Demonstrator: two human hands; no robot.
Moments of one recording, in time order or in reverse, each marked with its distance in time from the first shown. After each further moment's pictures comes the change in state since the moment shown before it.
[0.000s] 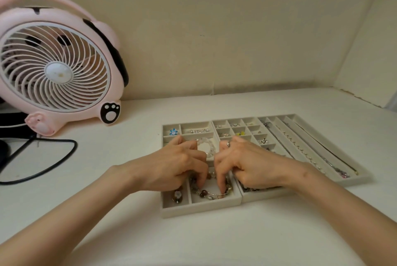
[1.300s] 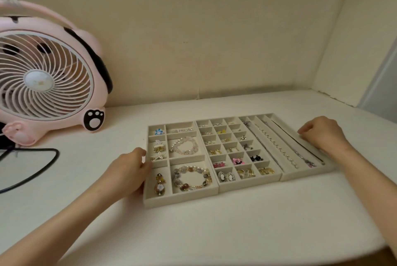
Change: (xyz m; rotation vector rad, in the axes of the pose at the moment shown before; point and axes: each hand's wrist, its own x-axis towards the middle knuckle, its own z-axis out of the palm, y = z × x) left_hand -0.024 -0.008 0.022 -0.286 0.226 -1.007; right_hand -0.106 0.148 -0.025 0.063 0.585 1.274
